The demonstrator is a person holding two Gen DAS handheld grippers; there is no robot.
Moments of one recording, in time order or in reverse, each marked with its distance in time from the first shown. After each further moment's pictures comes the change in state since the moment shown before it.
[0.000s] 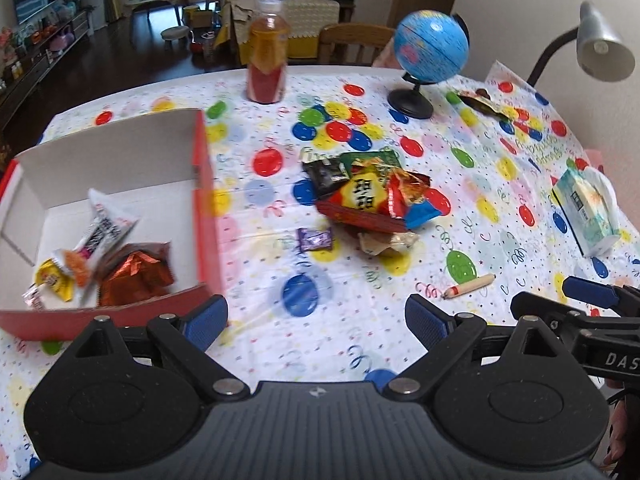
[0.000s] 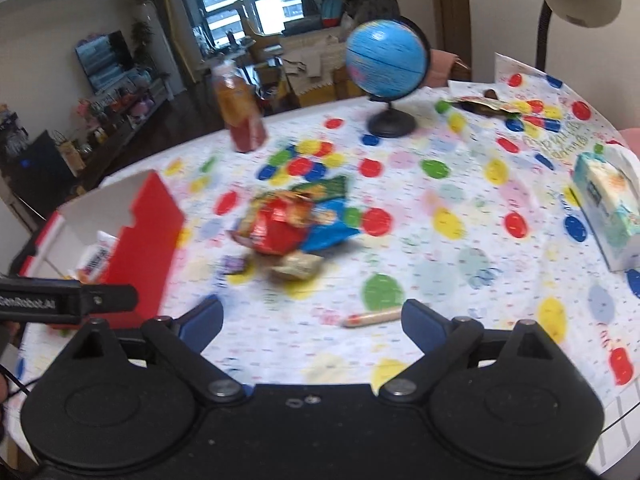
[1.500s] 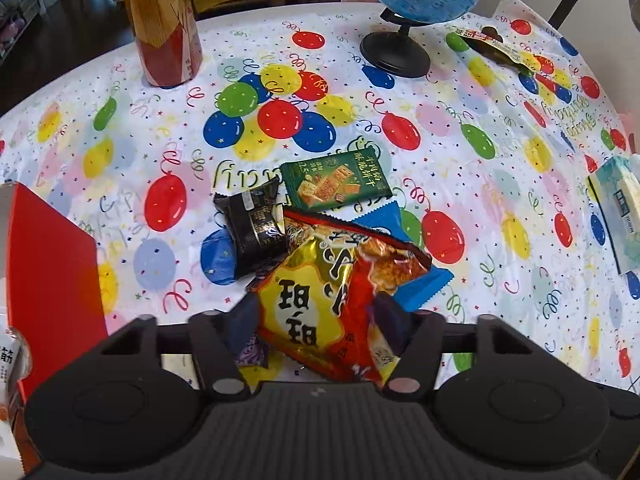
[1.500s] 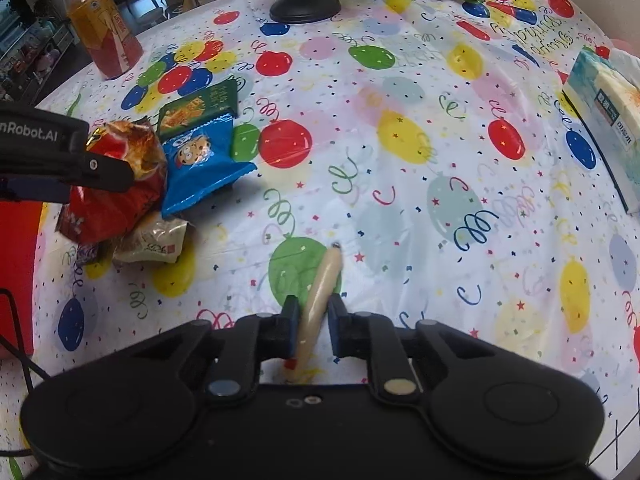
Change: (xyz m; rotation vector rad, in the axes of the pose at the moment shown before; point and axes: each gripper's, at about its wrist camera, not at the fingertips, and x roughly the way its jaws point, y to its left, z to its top) left arm 0.158 -0.051 0.108 0.091 0.222 -0.025; right arm 0.132 -0.043 0.011 0.145 0.290 -0.202
